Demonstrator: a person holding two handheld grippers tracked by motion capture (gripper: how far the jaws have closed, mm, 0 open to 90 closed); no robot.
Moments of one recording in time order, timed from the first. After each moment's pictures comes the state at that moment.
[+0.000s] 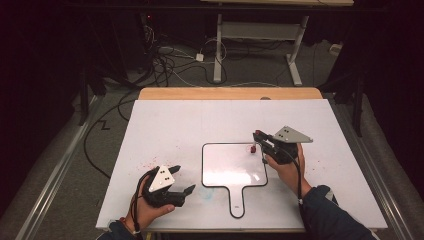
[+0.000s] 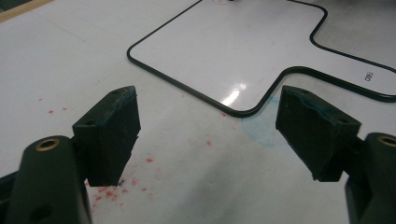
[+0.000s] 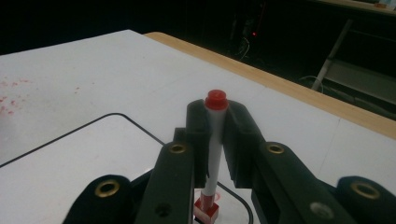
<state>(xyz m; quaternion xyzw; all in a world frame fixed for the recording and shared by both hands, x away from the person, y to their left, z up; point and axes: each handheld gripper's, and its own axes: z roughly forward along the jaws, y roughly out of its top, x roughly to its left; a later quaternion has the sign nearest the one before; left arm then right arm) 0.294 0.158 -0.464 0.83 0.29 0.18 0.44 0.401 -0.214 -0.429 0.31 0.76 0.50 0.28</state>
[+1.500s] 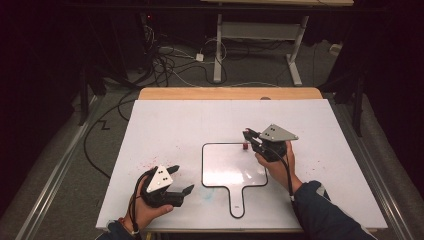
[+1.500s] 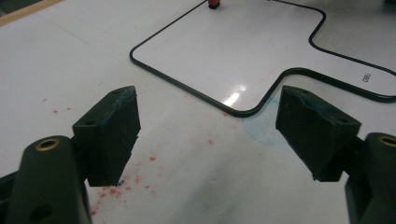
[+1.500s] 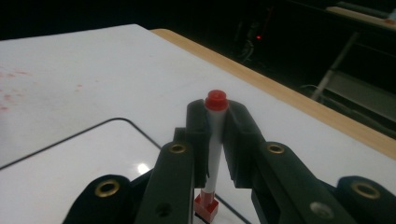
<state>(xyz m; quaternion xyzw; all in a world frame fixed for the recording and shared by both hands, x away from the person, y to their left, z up) 0.292 0.160 -0.462 0.83 0.28 0.19 0.45 0.408 -0.186 -0.428 0.28 0.77 0.48 0.30</state>
